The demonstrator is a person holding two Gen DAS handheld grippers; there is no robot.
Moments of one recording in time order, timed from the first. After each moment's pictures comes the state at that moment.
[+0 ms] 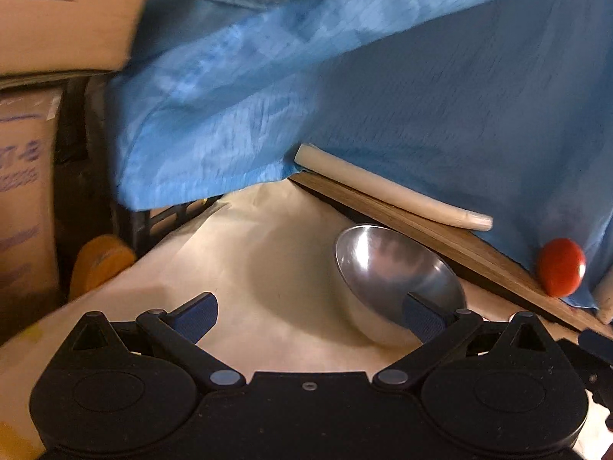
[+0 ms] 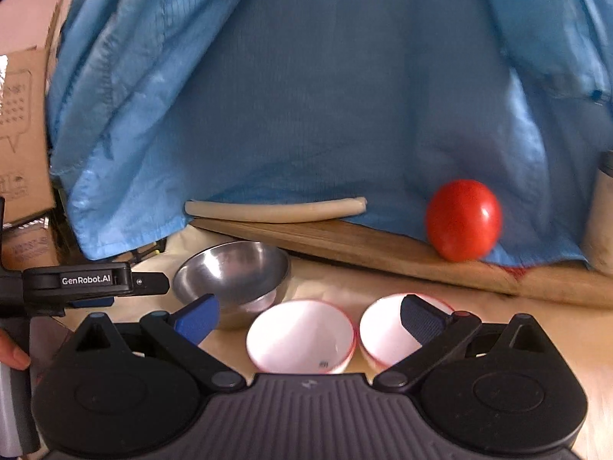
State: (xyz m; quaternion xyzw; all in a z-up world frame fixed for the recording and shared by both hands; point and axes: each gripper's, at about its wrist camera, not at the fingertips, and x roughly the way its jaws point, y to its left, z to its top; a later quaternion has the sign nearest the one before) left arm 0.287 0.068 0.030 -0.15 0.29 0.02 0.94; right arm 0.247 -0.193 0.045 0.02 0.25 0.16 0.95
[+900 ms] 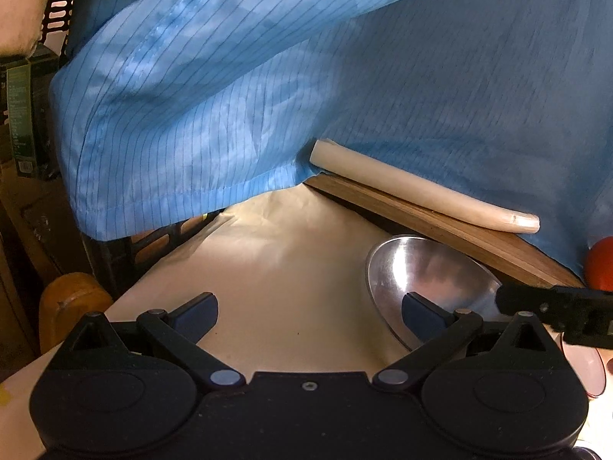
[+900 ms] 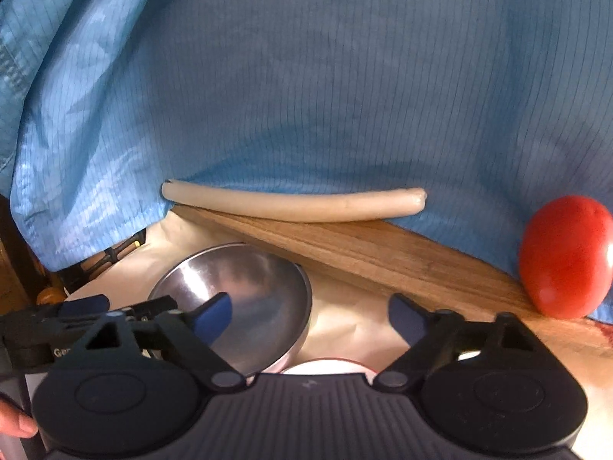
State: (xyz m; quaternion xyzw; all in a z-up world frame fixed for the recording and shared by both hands) left arm 0.330 0.070 0.014 -0.12 0.30 0.04 0.95; right arm 0.349 -0.141 0.032 0.01 0.34 0.18 0.92
